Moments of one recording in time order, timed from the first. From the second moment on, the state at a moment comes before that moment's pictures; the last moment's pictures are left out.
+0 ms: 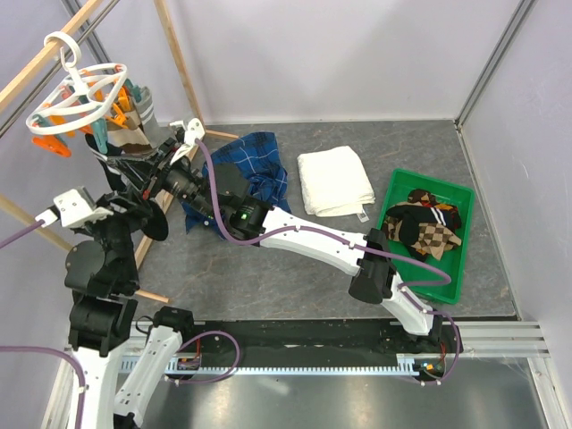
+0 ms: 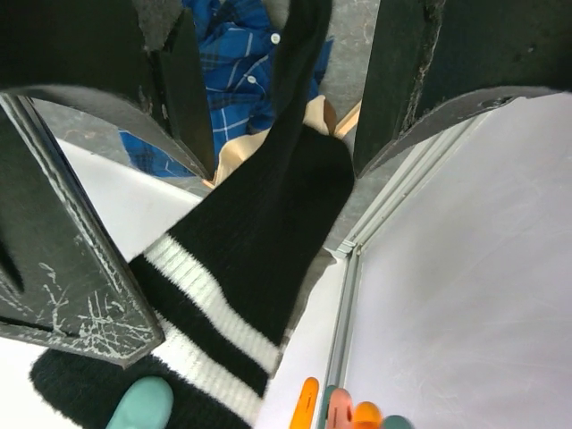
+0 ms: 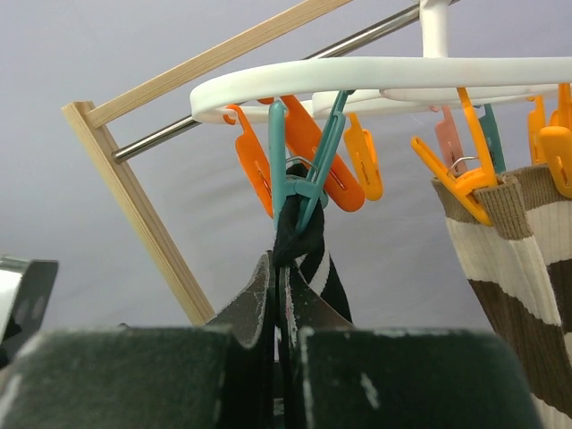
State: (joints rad) left arm -0.19 0.44 1.01 -0.41 -0.54 -0.19; right arm 1.24 2.25 2.35 0.45 0.08 0.40
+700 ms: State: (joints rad) left arm -0.19 0.43 0.95 -0.28 -0.49 -0.11; right arm 1.24 2.25 2.38 0.41 0.04 0.38
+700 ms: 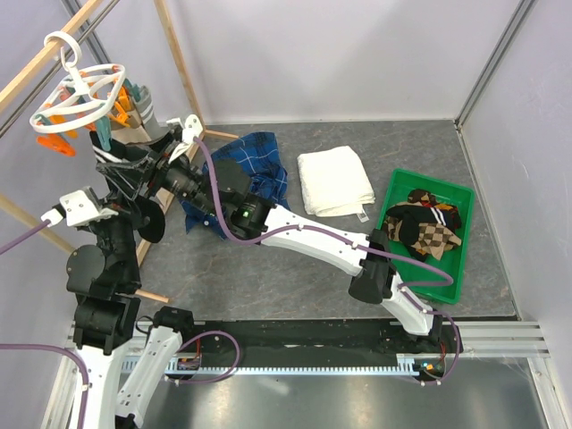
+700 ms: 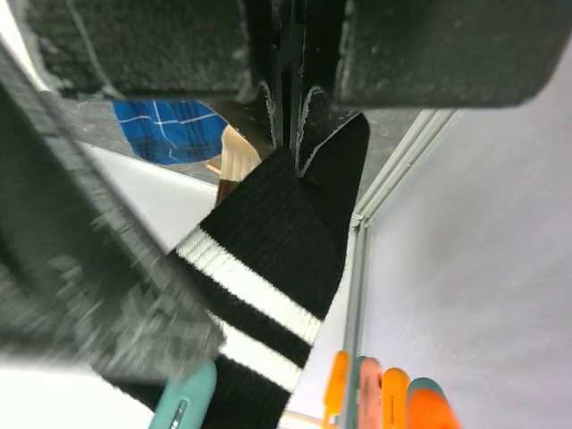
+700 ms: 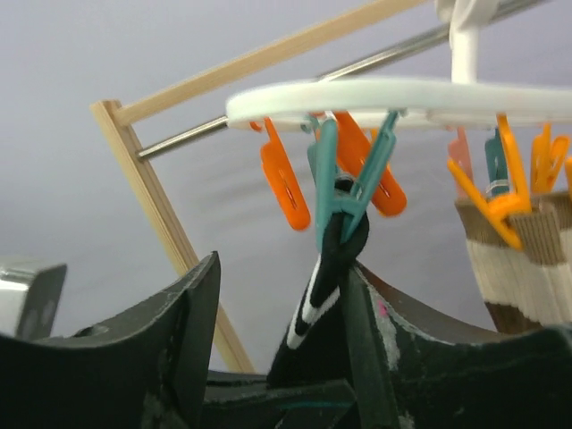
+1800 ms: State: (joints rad) left arm -0.19 0.50 1.10 -0.49 -0.52 -0.14; right arm 1.19 2.13 2.07 0.46 -0.02 0.30
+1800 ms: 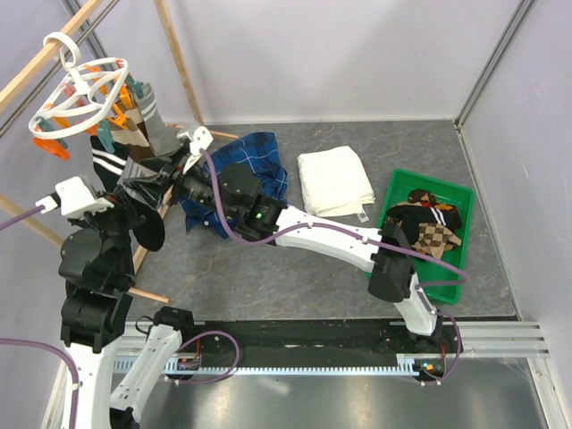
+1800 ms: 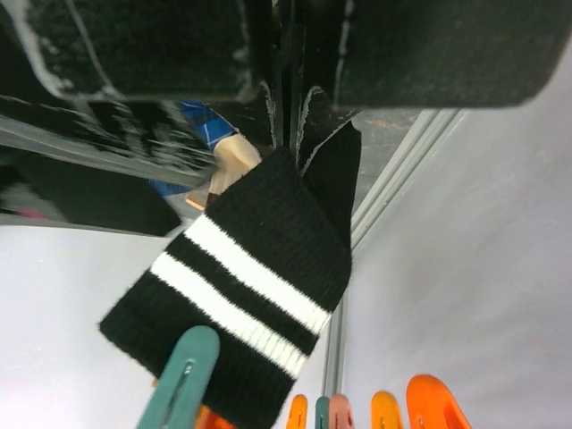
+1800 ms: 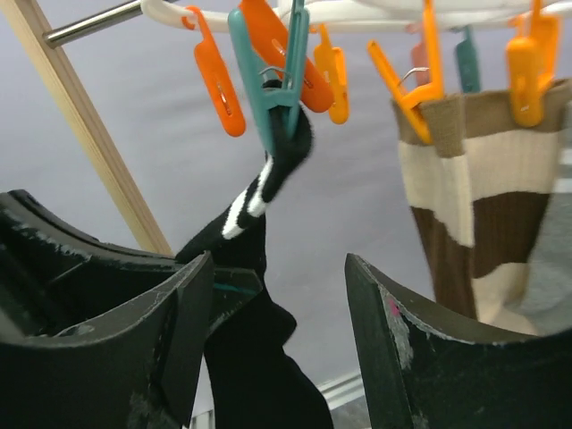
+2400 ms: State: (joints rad) left arm -0.19 0.61 1.34 -0.70 -0.61 -0.24; right arm 1.18 2.08 1.90 0.54 -0.26 0.22
